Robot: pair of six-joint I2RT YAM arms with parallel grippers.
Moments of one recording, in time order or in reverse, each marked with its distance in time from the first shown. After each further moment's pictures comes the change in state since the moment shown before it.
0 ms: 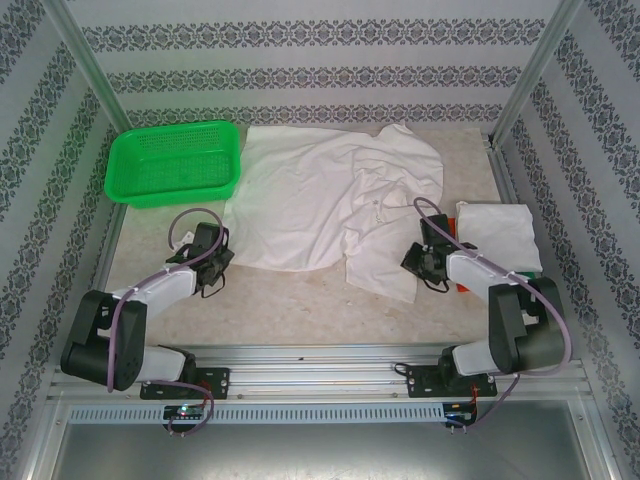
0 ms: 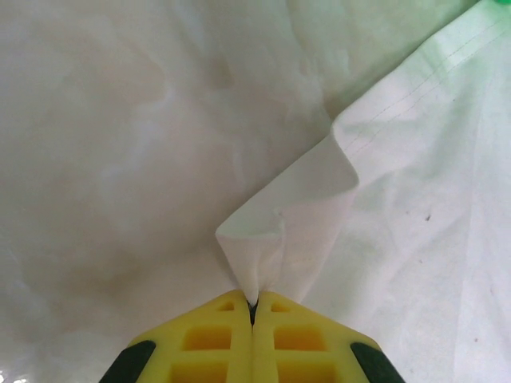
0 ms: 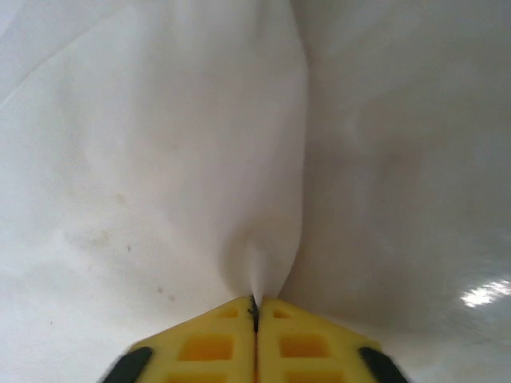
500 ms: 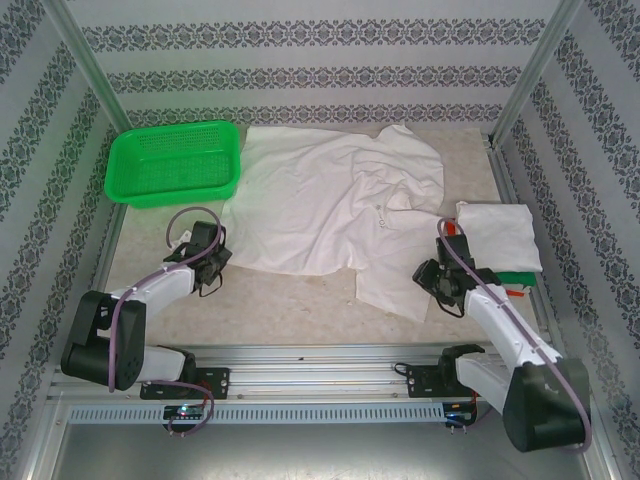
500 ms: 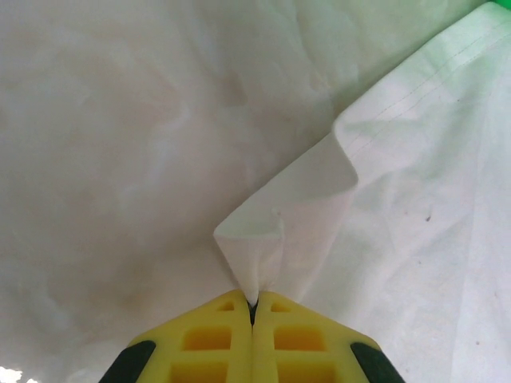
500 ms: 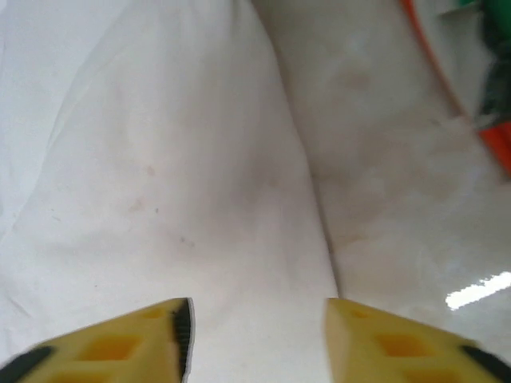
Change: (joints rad) left arm 0.023 0.001 0.013 -0.018 0.009 0.039; right arm -0.014 -0.409 -0.115 -0.239 0.068 0.055
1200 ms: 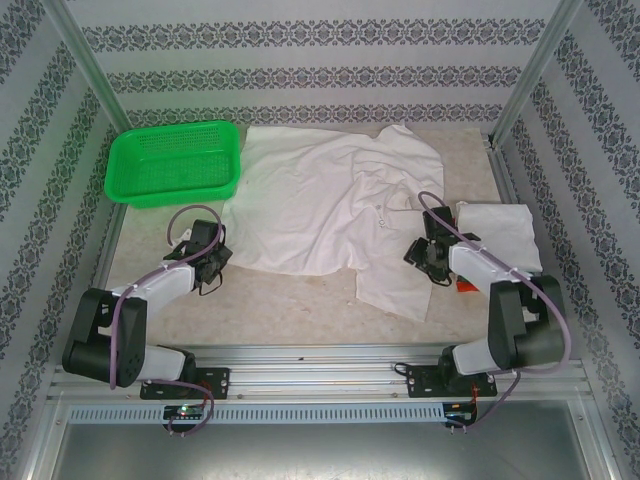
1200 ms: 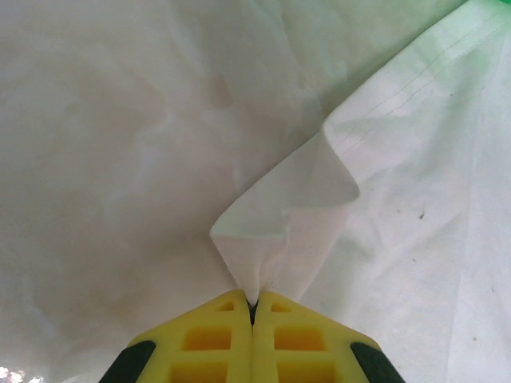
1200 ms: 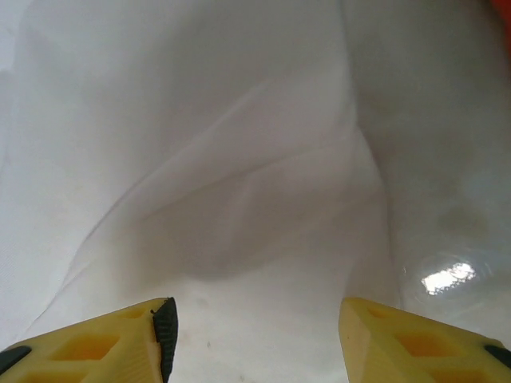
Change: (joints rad) left arm 0.005 0.017 0.012 -0.004 0.017 0.026; right arm 0.002 0.477 0.217 0.118 0.007 -0.043
